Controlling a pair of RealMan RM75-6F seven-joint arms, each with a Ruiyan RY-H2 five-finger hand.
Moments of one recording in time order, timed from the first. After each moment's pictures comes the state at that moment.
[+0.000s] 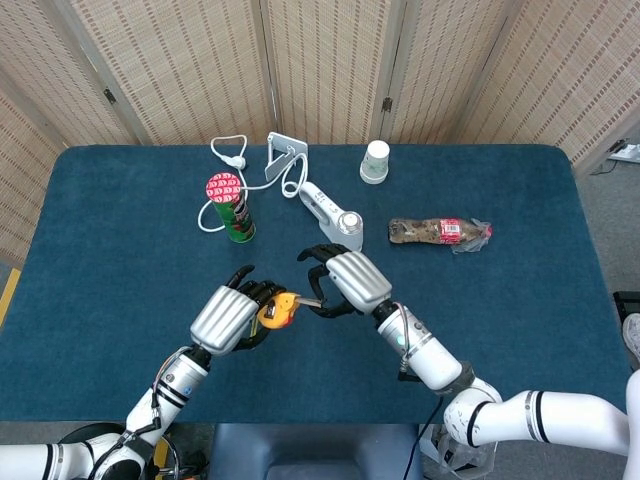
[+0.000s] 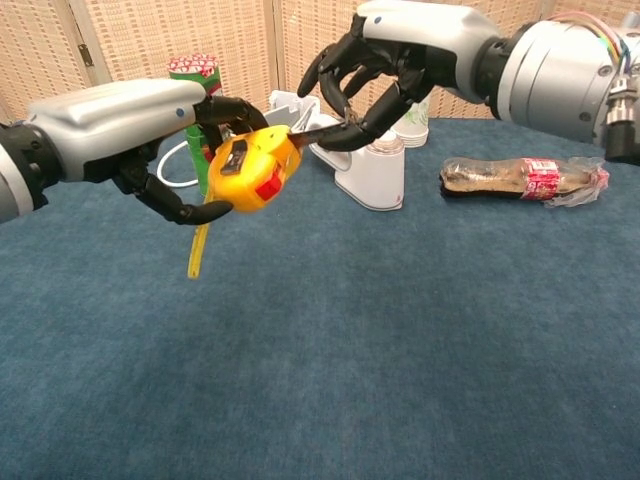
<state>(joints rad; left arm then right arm) -0.69 -1.43 -0.13 -1.89 1.25 1.16 0.58 0.85 -1.41 0.29 -1.81 -1.10 0.94 -0.09</state>
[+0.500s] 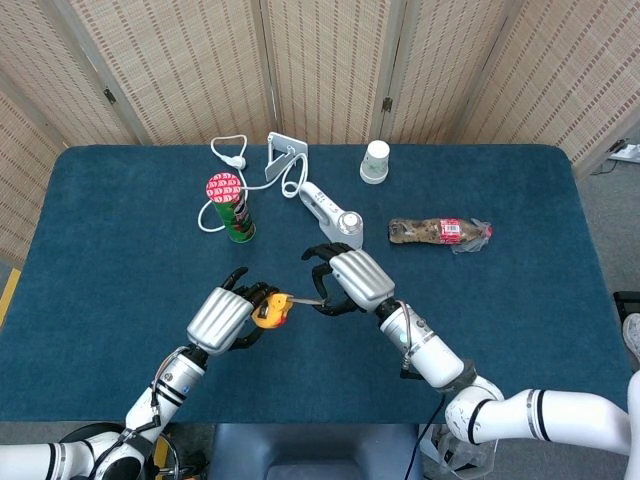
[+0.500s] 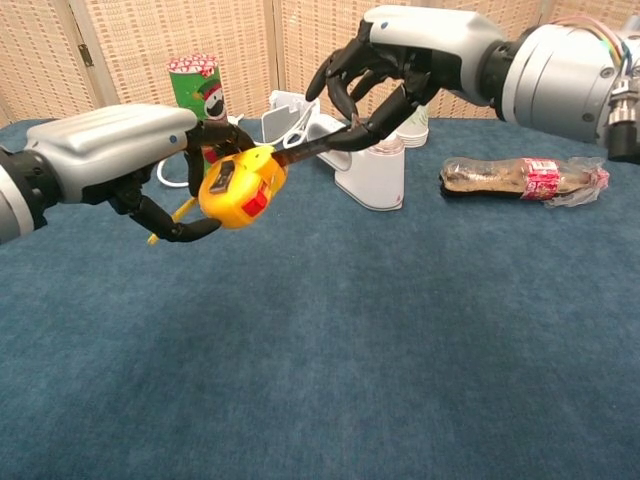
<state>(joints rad) -0.68 -1.45 -0.11 -1.82 1.27 1.15 0.56 0.86 -1.40 0.28 -1.80 -1.08 0.93 -0.09</state>
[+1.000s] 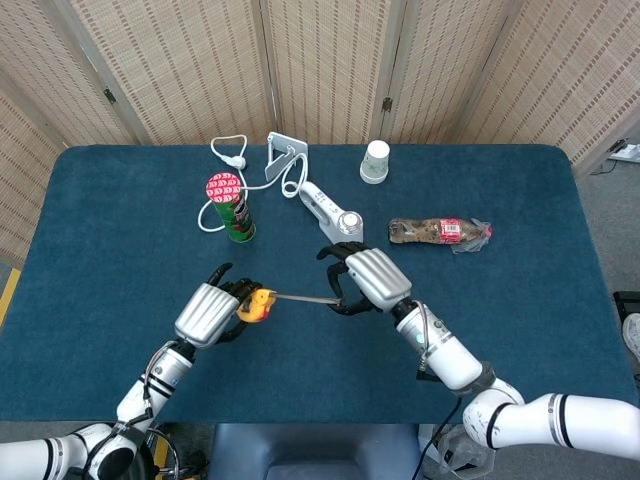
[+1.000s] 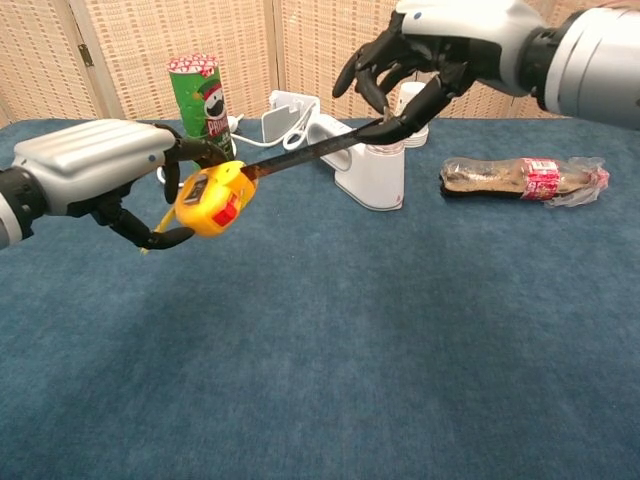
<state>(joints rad) -0.66 -1.46 -0.08 -1.66 1.32 1.14 0.49 0.82 -1.30 0.26 -1.86 -1.10 0.94 -0.06</state>
